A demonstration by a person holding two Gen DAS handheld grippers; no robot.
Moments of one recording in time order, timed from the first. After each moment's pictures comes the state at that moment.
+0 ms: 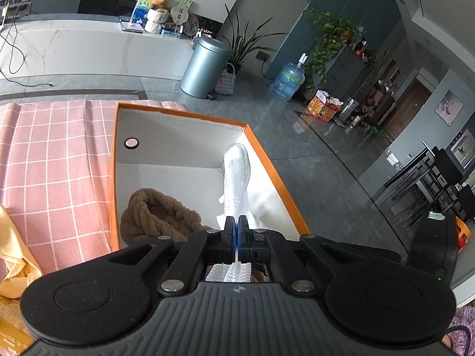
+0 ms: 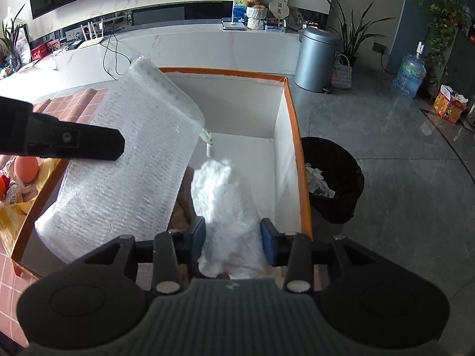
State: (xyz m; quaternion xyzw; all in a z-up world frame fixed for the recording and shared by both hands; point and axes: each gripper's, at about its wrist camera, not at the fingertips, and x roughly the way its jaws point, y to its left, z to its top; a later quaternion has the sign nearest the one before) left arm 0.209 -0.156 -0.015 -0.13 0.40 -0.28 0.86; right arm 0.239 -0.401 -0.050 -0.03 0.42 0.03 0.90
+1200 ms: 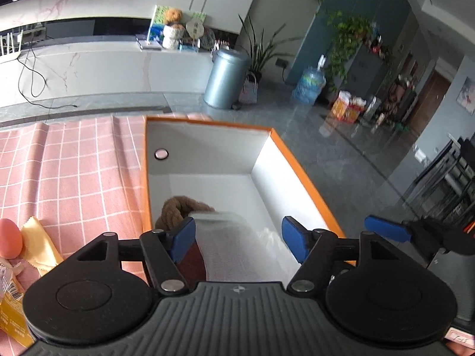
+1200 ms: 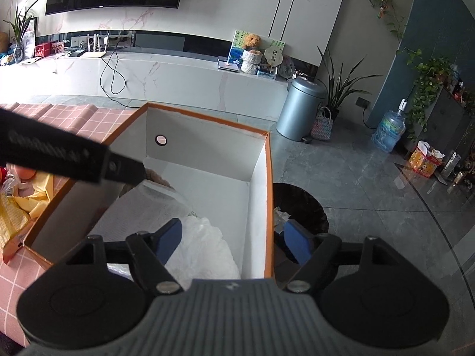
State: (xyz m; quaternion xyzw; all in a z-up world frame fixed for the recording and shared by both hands) left arm 0.188 -0.141 0.002 -0.08 0.37 -0.23 0.90; right arm 0.197 -0.392 -0.011 -0.11 0.34 0.01 0.93
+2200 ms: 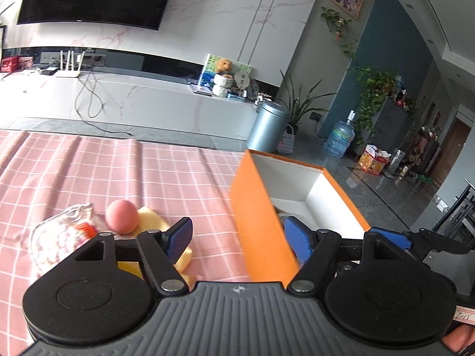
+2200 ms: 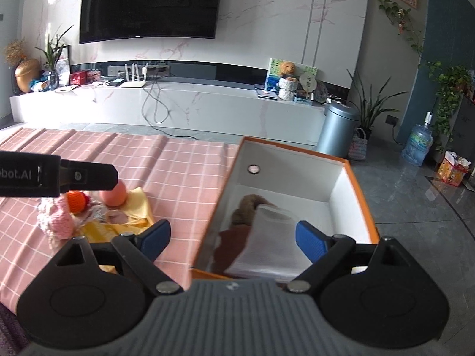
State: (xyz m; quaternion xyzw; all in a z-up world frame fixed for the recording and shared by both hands) left arm 0.096 -0.012 0.016 -0.12 0.29 -0.15 0.94; right arm 0.131 -0.274 0.009 -0.07 0.29 0.08 0.95
